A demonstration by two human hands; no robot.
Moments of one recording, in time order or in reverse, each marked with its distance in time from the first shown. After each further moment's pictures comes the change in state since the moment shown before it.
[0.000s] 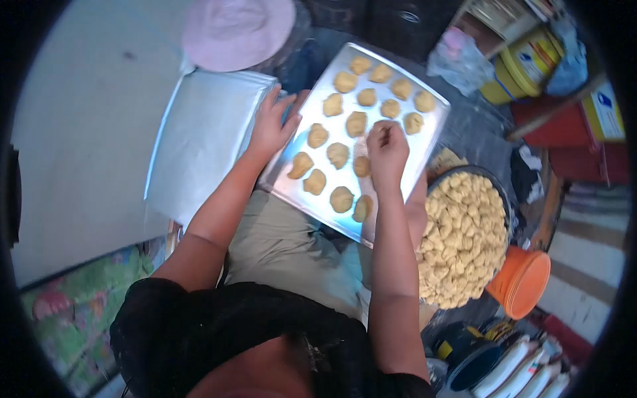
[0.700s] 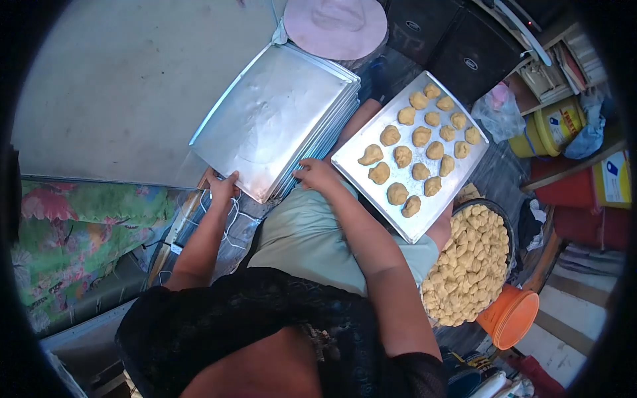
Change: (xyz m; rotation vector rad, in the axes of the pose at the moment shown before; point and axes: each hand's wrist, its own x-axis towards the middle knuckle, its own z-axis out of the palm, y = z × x) left_hand -0.311 -0.152 -0.151 -0.655 0.559 -1.129; right_hand -0.161 -0.095 0.201 0.286 -1.100 0.271
